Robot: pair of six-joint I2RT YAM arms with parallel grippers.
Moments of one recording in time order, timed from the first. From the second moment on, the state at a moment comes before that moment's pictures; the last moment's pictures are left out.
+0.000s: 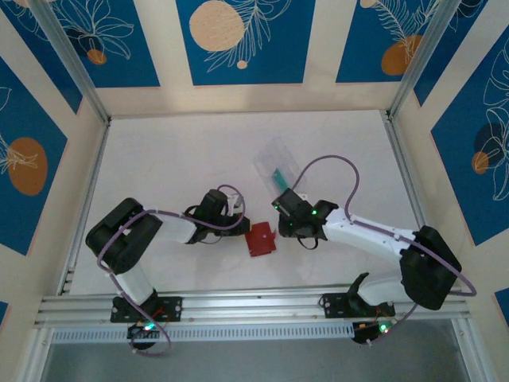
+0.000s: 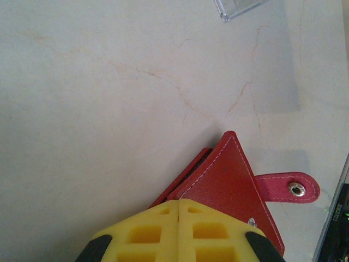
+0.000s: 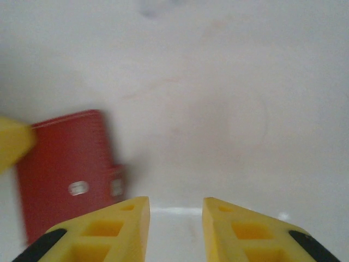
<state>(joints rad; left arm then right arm) -0.68 1.72 0.61 0.34 0.45 -0.70 0.85 1.32 0.83 -0.66 0.20 0.79</state>
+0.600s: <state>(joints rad) -0.68 1.72 0.61 0.36 0.46 -0.70 0.76 1.58 0.85 -0.44 -0.18 0.69</state>
